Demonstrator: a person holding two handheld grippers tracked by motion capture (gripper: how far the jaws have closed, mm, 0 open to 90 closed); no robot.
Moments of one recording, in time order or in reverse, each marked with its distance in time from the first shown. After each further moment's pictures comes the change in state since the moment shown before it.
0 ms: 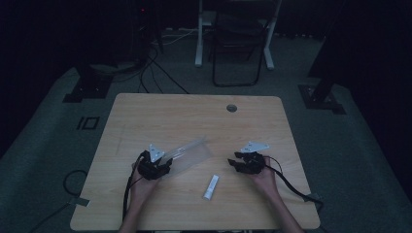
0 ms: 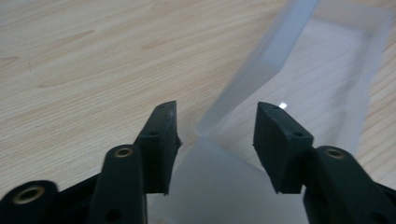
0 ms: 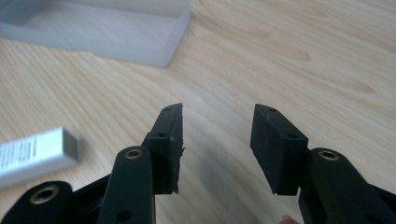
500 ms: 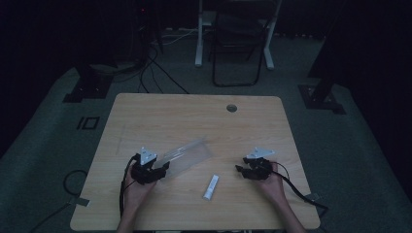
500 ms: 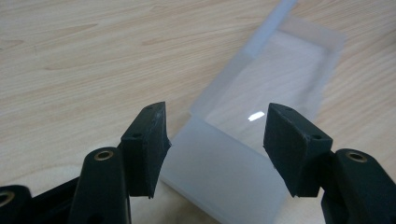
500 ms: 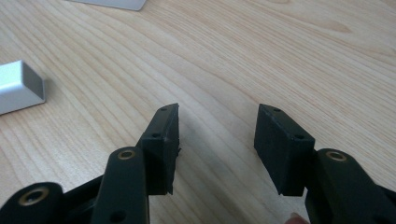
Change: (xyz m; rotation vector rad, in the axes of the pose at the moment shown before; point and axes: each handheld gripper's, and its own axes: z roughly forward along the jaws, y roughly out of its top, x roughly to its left) left arm 0.004 -0.007 -0.031 -0.019 -0.064 -0.084; right arm -0.009 -0.027 -0.009 0.067 -0.053 -0.001
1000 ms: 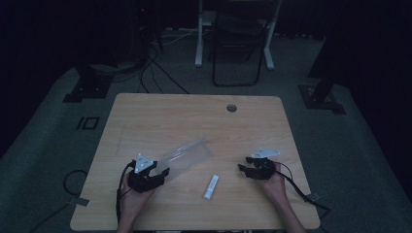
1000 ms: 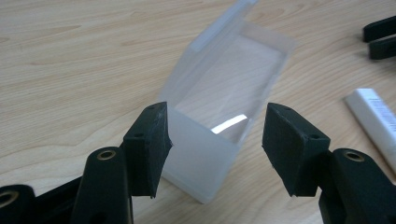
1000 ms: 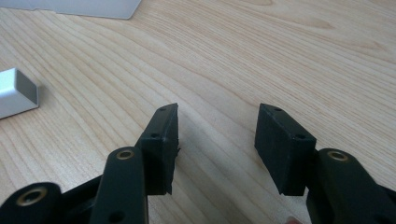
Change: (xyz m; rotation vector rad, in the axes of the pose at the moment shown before) left arm -0.014 -0.005 -0.027 -0.033 -0.055 -0.018; right arm -0.009 -0.008 -0.003 -0.044 0.014 0.048
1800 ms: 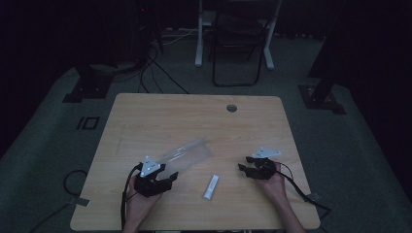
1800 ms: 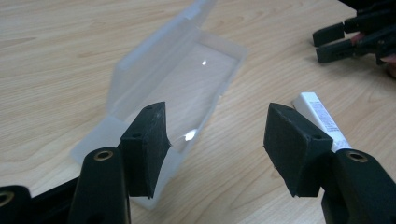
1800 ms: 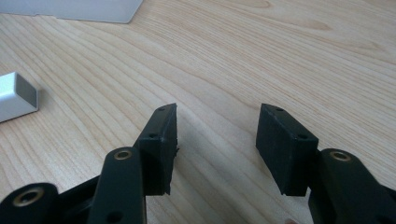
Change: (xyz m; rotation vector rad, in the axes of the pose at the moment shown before) left arm -0.031 0.009 -0.005 0.001 -0.076 0.027; right arm -0.002 -0.002 0.000 -0.017 0.006 0.012
